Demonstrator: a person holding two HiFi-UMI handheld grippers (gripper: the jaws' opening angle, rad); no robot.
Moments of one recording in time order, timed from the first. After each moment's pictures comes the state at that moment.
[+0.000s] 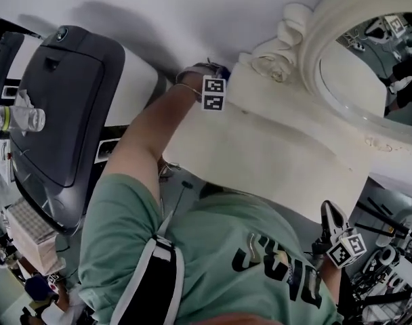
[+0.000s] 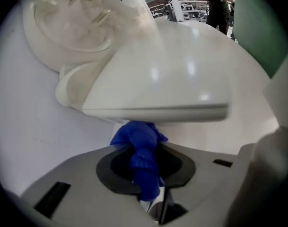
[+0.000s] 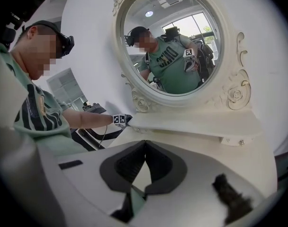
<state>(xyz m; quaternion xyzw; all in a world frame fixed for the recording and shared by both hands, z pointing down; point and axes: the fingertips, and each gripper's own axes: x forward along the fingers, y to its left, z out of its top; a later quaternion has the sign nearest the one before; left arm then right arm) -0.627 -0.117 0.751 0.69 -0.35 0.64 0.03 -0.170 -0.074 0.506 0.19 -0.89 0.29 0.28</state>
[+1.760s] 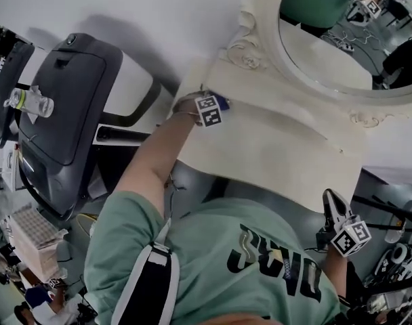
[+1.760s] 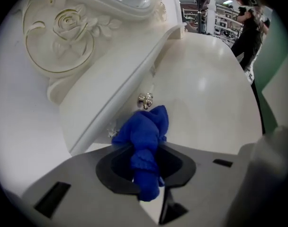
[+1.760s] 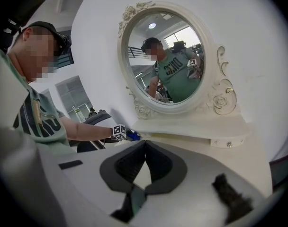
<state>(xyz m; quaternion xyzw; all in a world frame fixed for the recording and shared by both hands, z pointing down) -0.528 -0.052 0.752 0.66 -0.42 0.60 0.19 -0.092 -0.071 0.479 0.18 -0.92 0.27 0.22</state>
